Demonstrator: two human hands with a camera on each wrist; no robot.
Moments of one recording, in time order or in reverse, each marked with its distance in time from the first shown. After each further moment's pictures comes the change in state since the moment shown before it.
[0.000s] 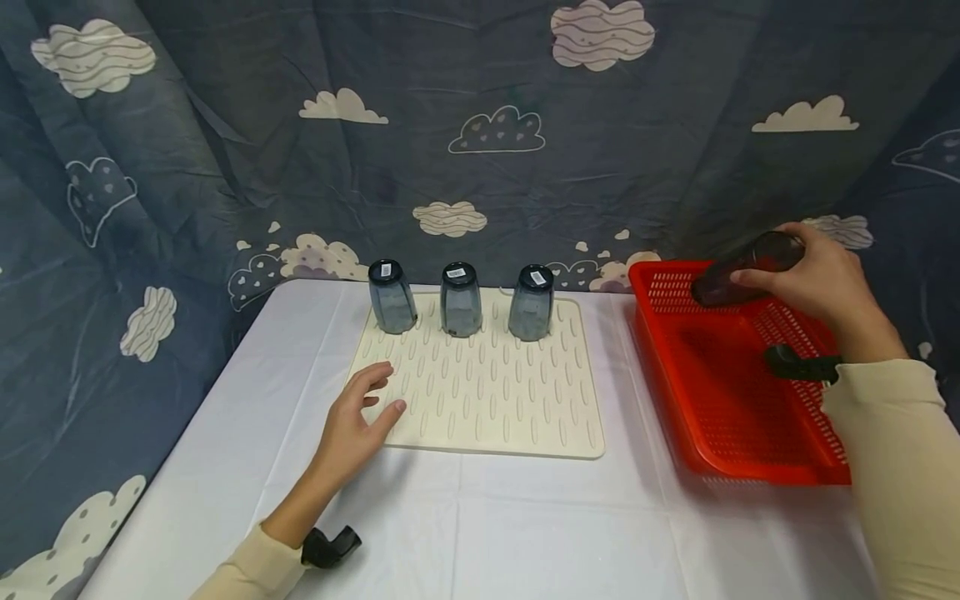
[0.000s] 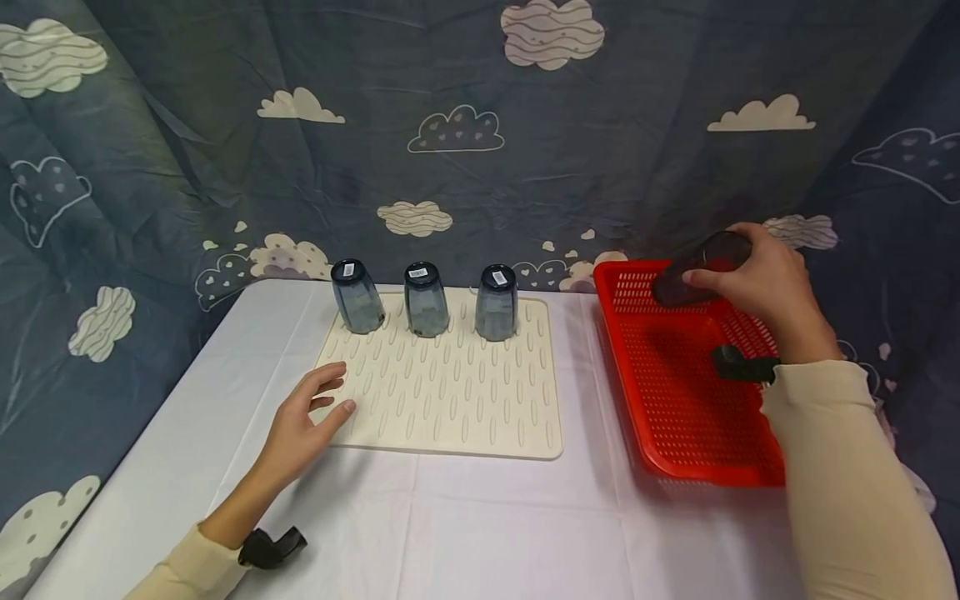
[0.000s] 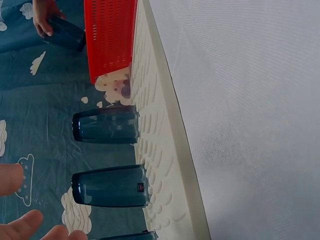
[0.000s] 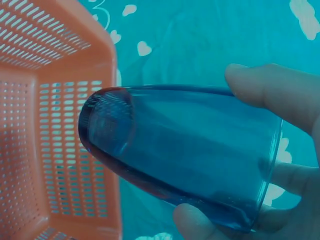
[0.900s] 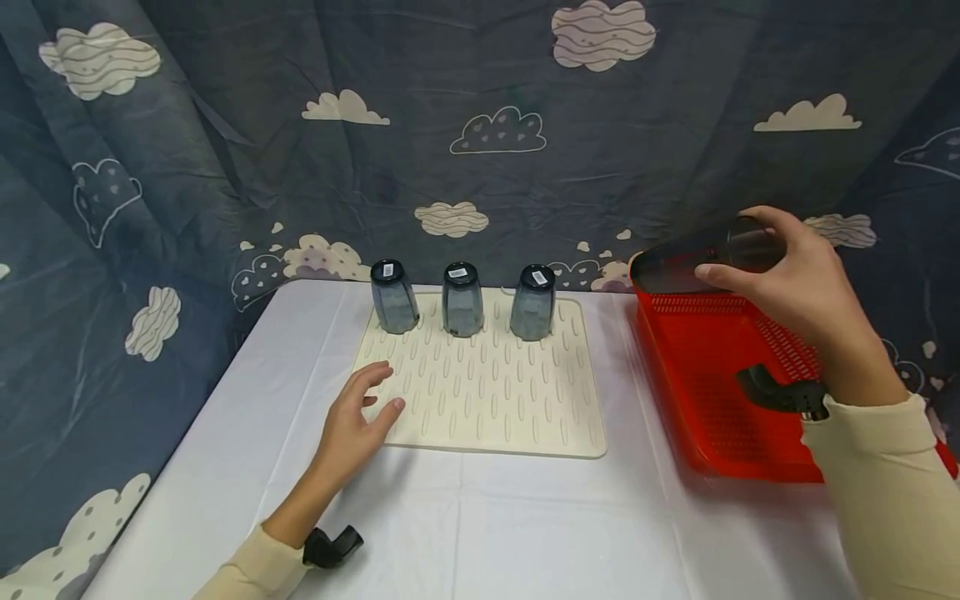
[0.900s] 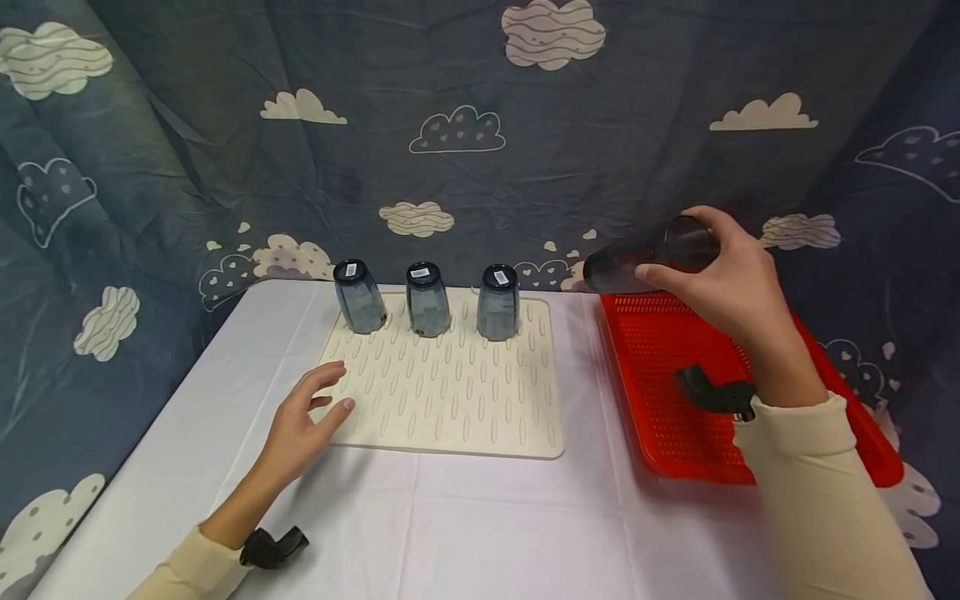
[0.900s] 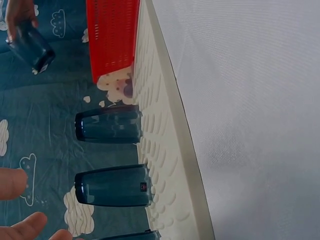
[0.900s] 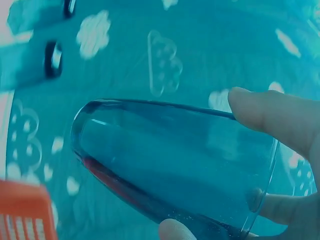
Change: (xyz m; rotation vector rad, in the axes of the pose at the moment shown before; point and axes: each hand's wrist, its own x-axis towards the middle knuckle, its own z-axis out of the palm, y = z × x) left_hand -0.001 0.003 -0.002 0.018 0.014 -0.024; right_hand -0.062 -0.082 0.000 0.204 0.022 -0.079
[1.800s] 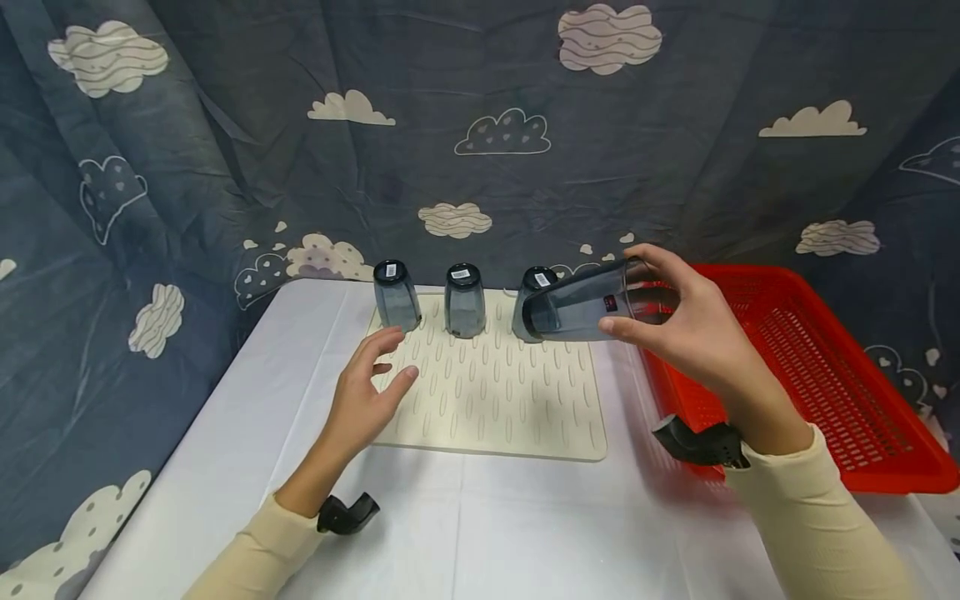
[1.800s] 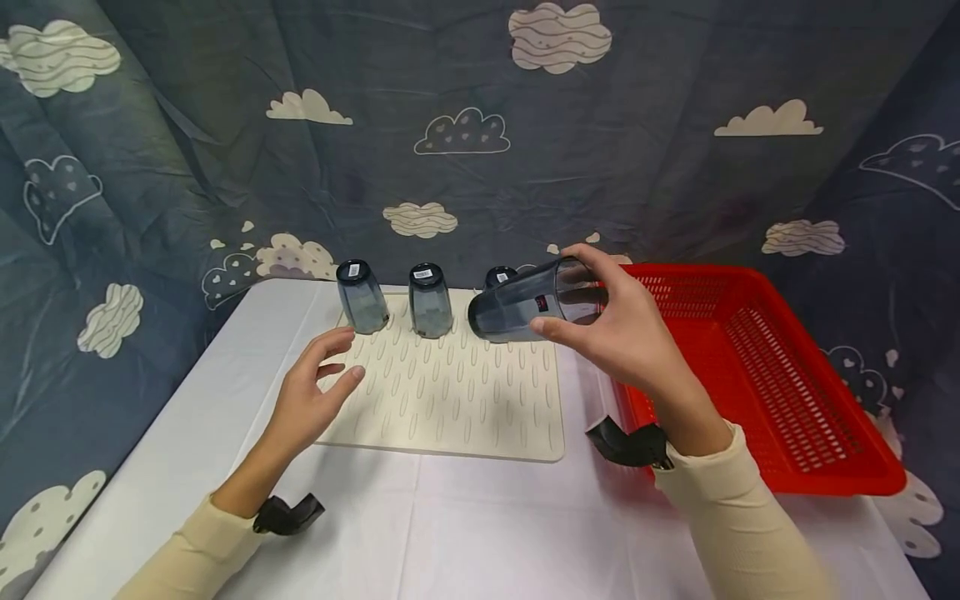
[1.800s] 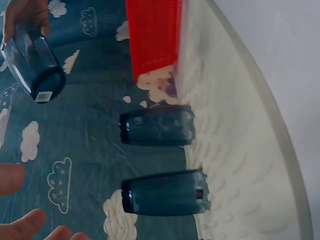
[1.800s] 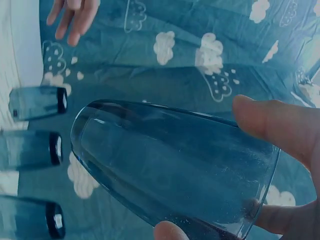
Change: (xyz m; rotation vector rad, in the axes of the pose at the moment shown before) left_hand 0.031 0.032 -0.004 -0.092 0.007 0.055; right_hand -0.053 -0.069 0.063 0.169 -0.132 -0.239
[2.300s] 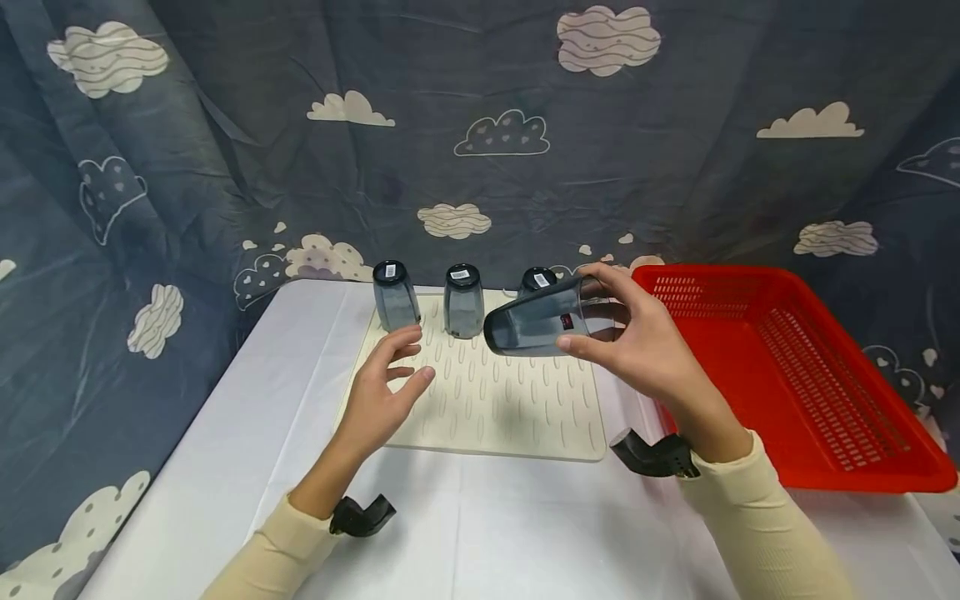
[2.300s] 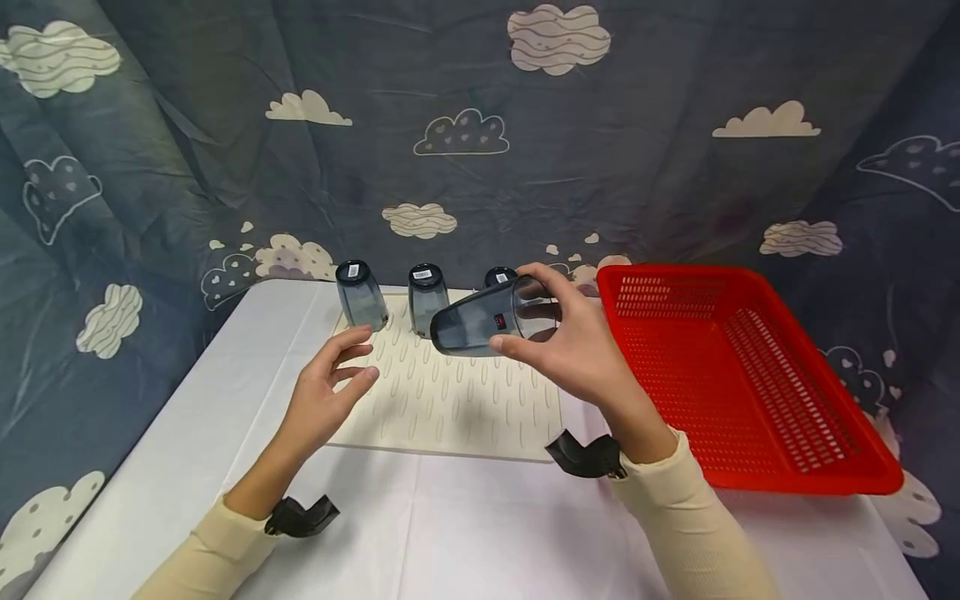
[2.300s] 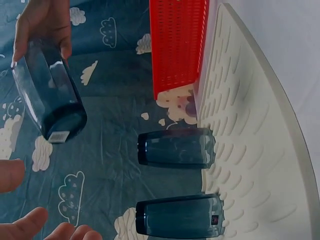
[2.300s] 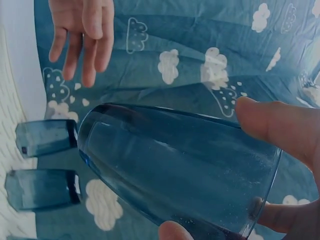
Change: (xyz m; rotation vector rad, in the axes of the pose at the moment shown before) left_hand 0.000 0.019 0.010 -0.120 -0.048 -0.027; right_hand 0.002 -0.005 0.038 0.150 -0.057 -0.059
